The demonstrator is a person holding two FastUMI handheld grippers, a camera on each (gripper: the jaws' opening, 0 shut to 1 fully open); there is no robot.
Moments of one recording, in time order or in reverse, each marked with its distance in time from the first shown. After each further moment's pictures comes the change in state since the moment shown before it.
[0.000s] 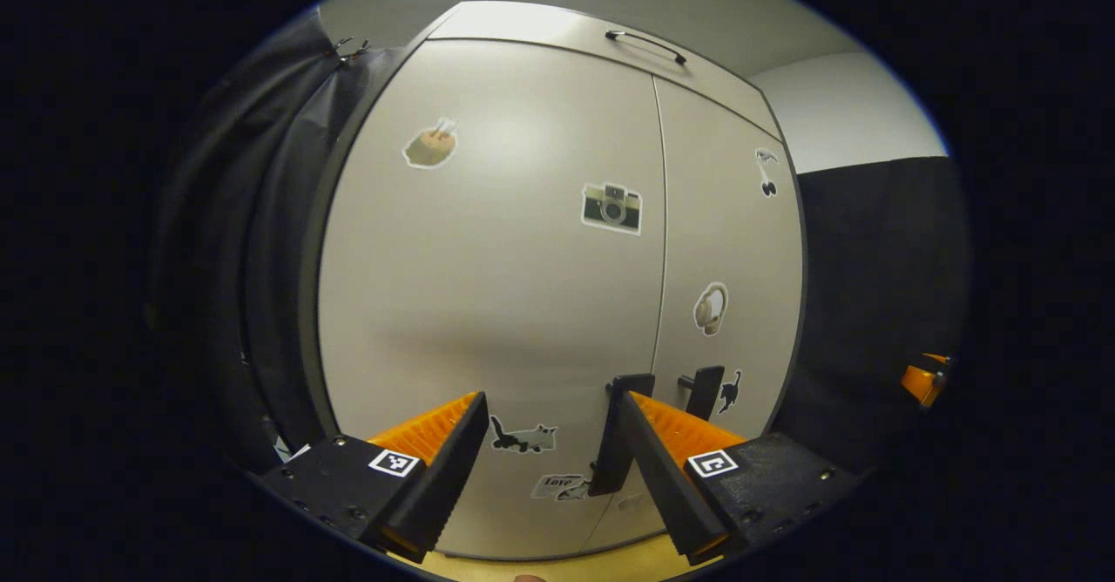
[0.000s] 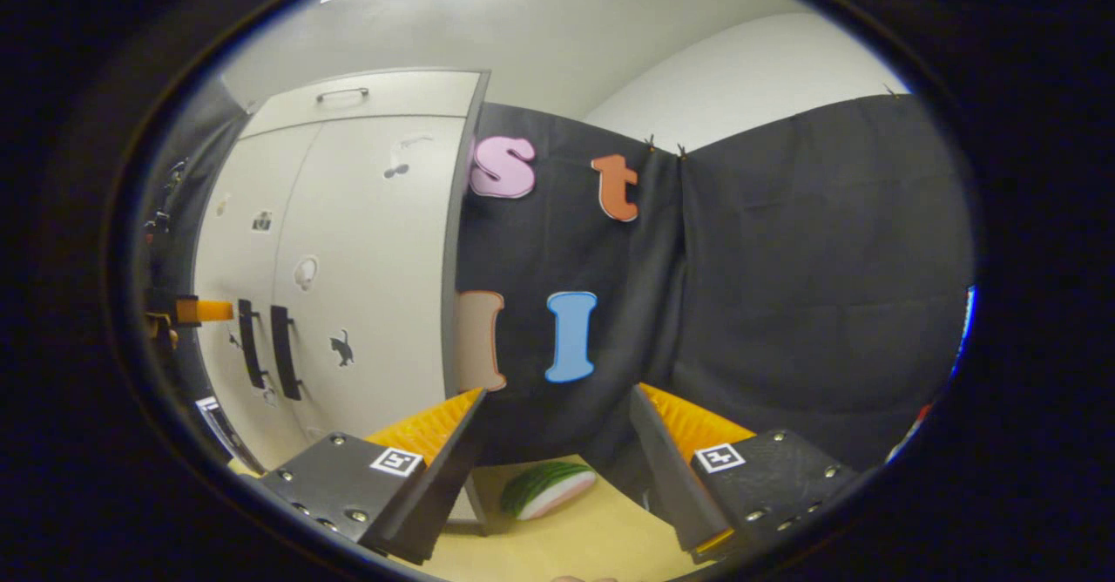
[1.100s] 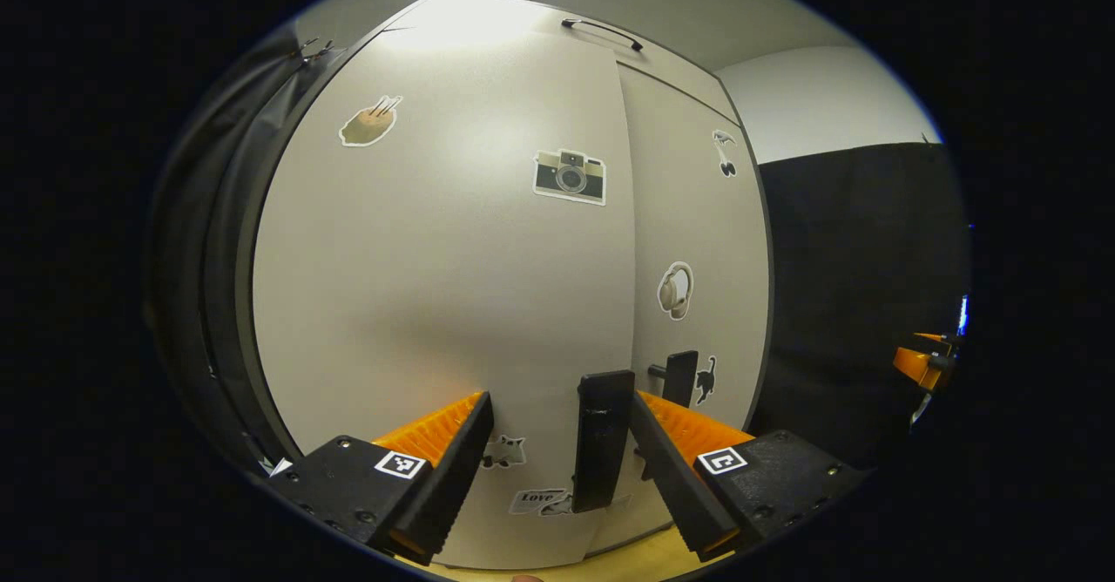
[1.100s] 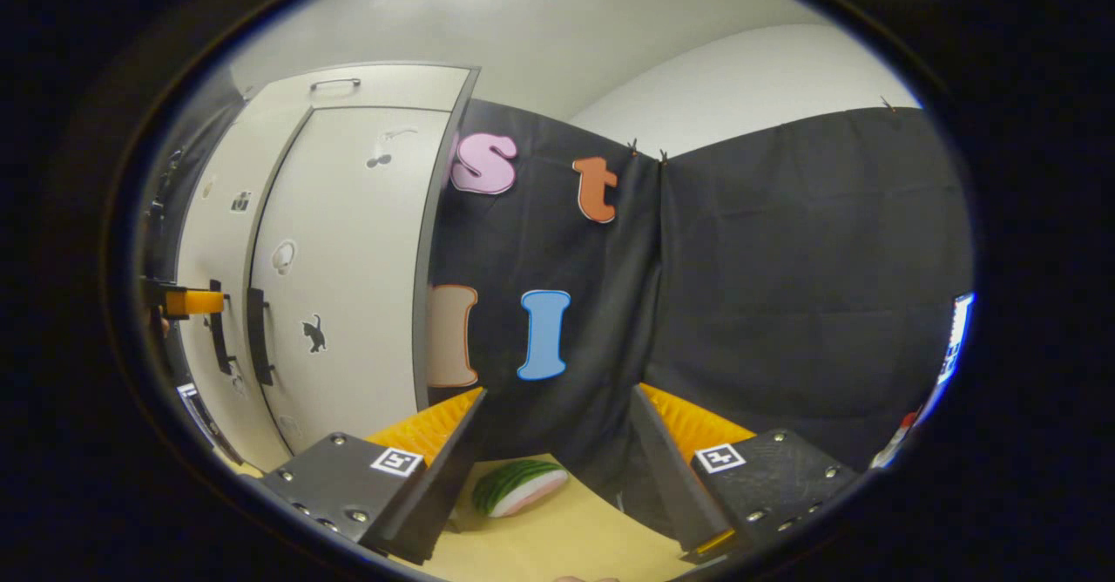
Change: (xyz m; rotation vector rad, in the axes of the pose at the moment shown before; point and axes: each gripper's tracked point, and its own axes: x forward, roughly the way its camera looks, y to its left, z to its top) left arm 0.036 -0.027 -0.039 0.034 0.039 -0.180; right arm -0.004 -0.045 -0.031 -0.062 0.027 -0.139
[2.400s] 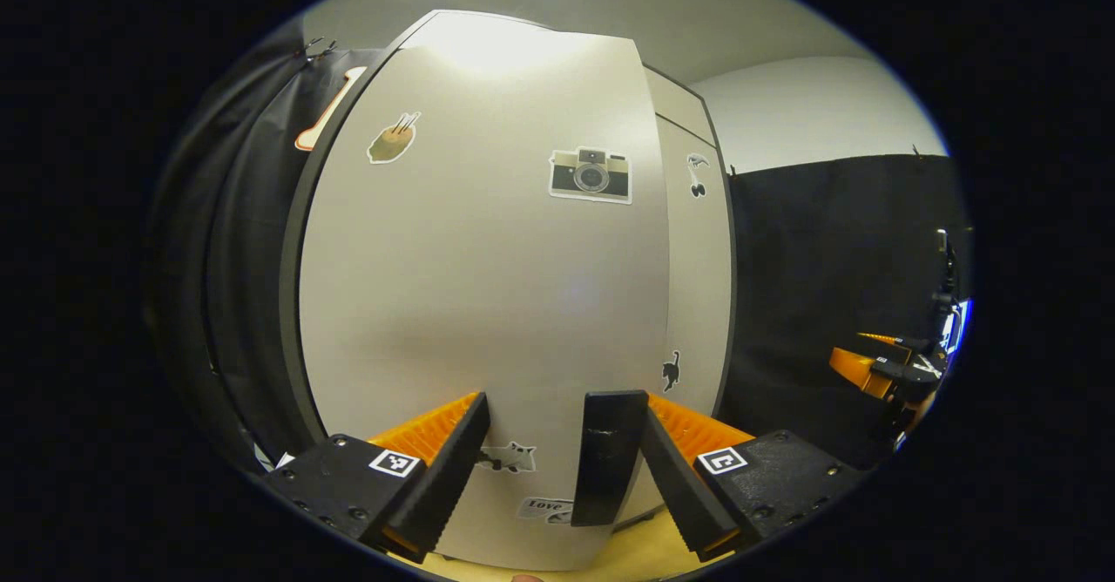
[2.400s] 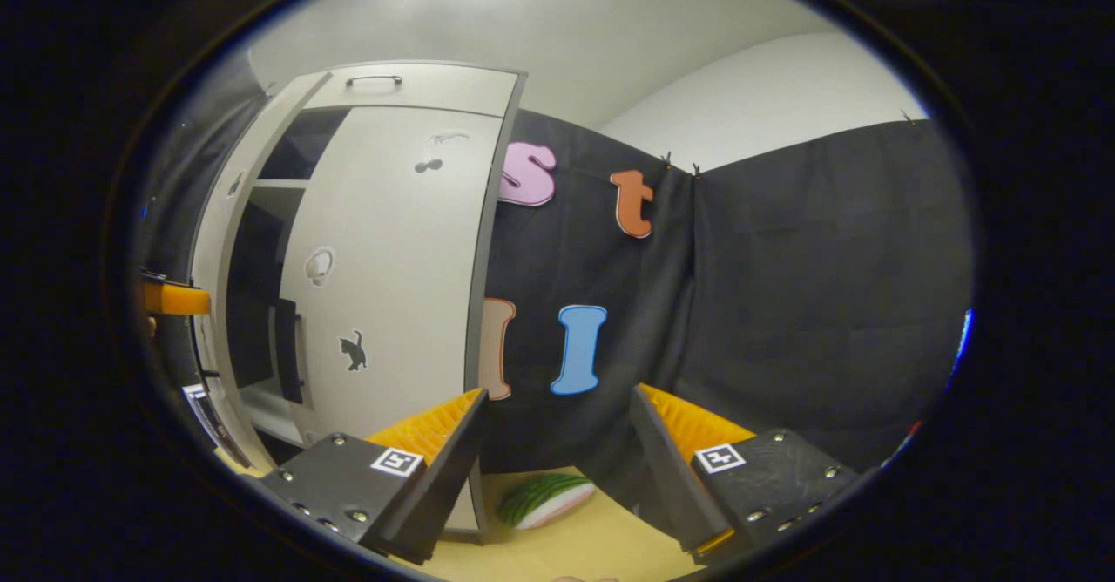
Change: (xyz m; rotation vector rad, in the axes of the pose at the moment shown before) left arm -0.037 -0.002 0.007 -0.011 -0.005 -0.056; right arm 0.010 0.062 0.011 -0.023 -0.032 0.074
